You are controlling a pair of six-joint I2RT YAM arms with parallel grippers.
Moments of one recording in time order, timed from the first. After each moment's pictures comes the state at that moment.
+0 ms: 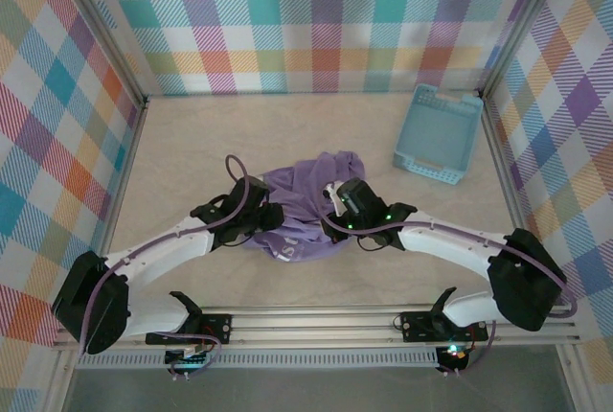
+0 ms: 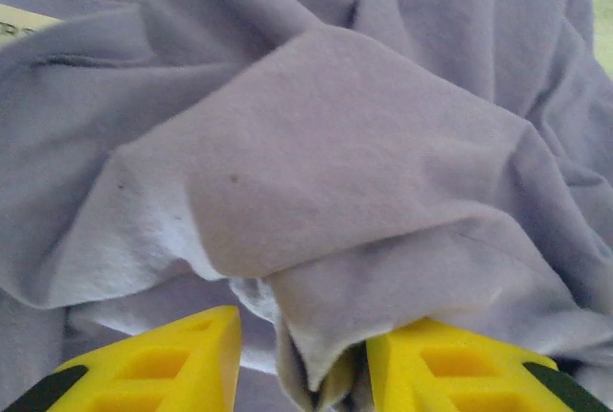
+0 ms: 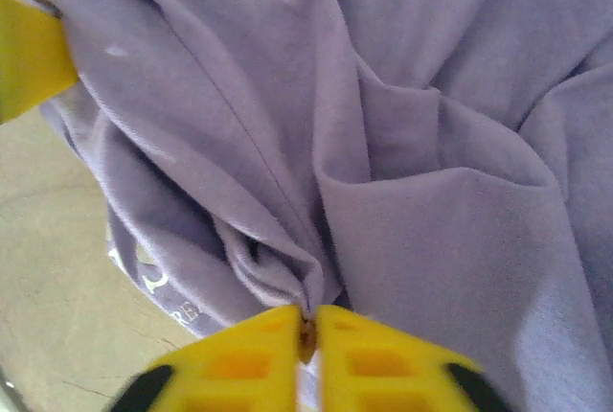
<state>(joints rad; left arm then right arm) -0.65 1.24 0.72 -0.38 -0.03 -0.71 0.84 1.36 0.78 -0.27 -0.11 0.36</state>
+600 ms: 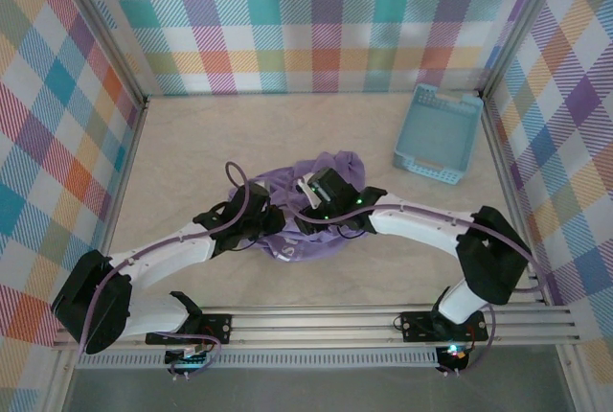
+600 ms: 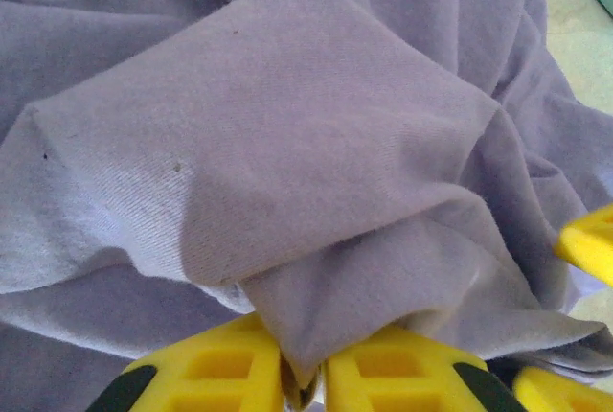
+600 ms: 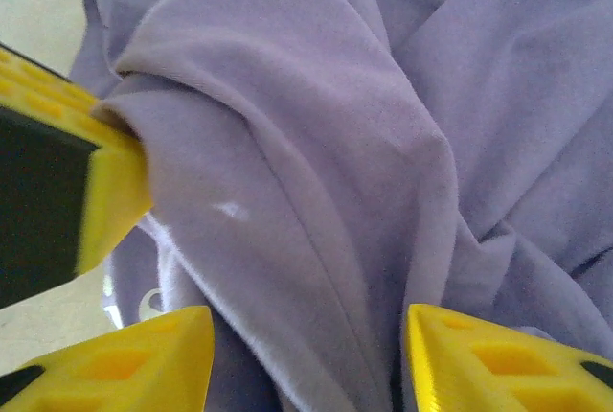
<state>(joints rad) -0.68 1.24 0.64 -0.24 0.02 -0.81 0.90 1.58 1.04 -0.37 -0.04 0.23</state>
